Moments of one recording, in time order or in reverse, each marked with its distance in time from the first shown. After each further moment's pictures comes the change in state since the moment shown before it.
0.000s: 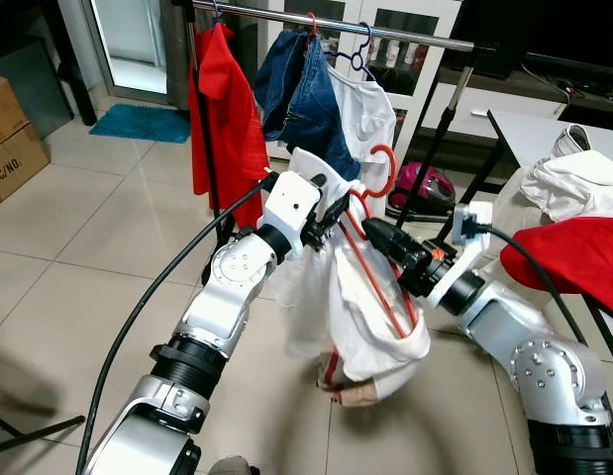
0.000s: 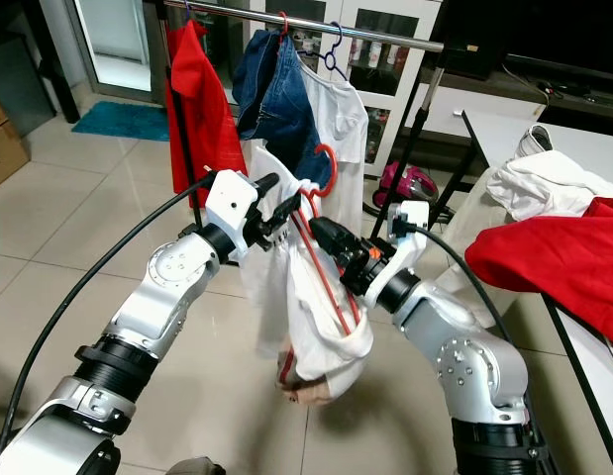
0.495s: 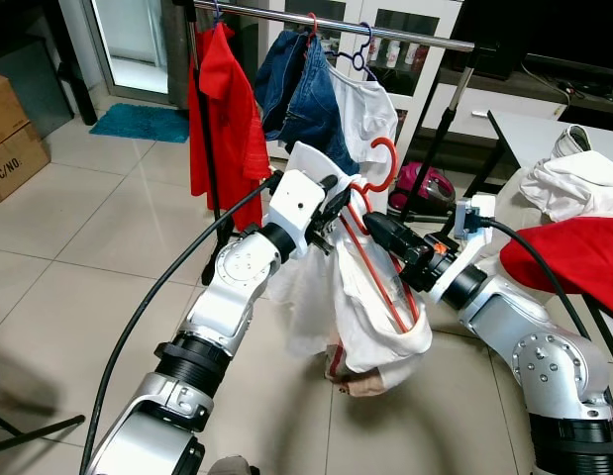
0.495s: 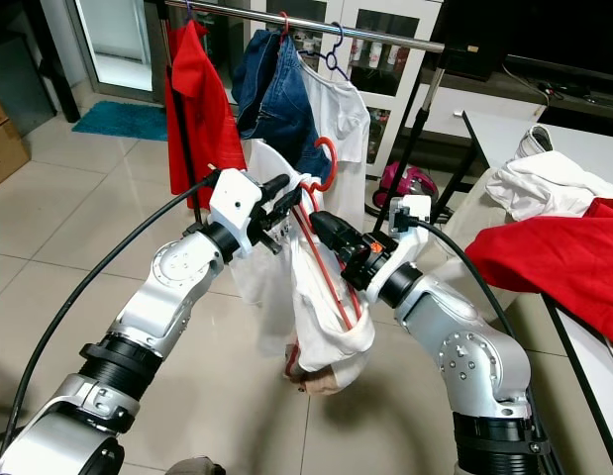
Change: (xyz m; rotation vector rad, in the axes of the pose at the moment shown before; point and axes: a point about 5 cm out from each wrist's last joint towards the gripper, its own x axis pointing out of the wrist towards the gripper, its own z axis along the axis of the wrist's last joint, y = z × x) left arm 0.003 -0.004 0.002 0.002 -0.021 -0.022; right arm 0.002 0.000 0.005 -0.008 -0.003 0.006
